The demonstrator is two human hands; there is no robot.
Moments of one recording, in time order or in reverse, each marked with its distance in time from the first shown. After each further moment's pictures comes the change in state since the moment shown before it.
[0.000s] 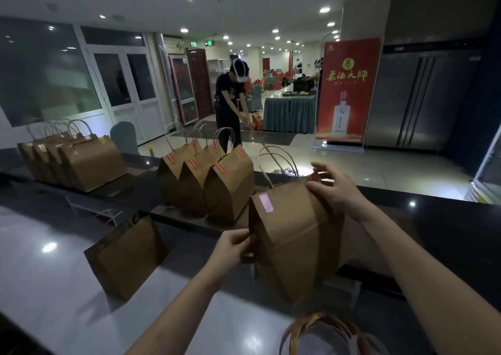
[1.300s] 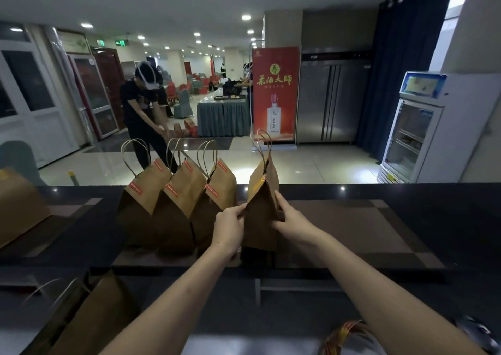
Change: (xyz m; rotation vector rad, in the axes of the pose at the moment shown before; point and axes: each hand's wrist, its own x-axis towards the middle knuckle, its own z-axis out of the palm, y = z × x) left_hand 0.177 0.007 -0.081 0.542 0.018 0.260; right_hand 0.055 0.010 0.169 -0.065 -0.017 0.418
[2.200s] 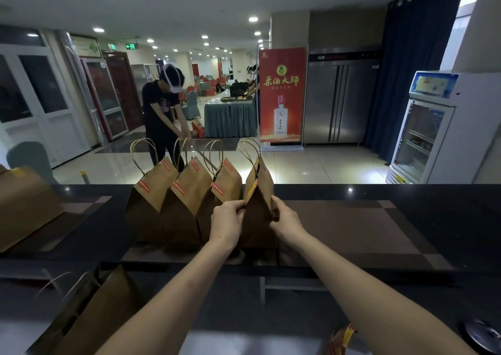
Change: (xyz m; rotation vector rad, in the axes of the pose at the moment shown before) left_hand 0.003 0.000 -0.014 0.195 0.099 0.025; right_hand 0.021 0.006 0.037 -0.001 0.180 0.001
